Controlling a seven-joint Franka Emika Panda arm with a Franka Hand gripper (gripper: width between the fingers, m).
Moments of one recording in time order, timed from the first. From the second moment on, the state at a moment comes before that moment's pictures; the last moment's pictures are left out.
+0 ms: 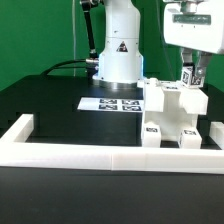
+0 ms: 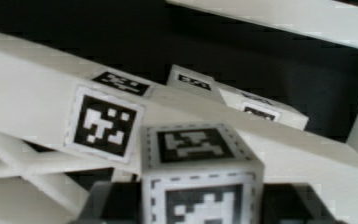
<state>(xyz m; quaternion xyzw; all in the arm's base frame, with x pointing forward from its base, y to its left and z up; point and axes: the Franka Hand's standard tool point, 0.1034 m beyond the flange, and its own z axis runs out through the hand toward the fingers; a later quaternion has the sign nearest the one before) 0.533 0.092 0.124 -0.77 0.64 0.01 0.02</state>
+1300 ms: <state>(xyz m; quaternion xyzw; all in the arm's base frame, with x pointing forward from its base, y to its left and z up) 0.531 0.102 0.123 -0.59 0.80 0.02 0.02</state>
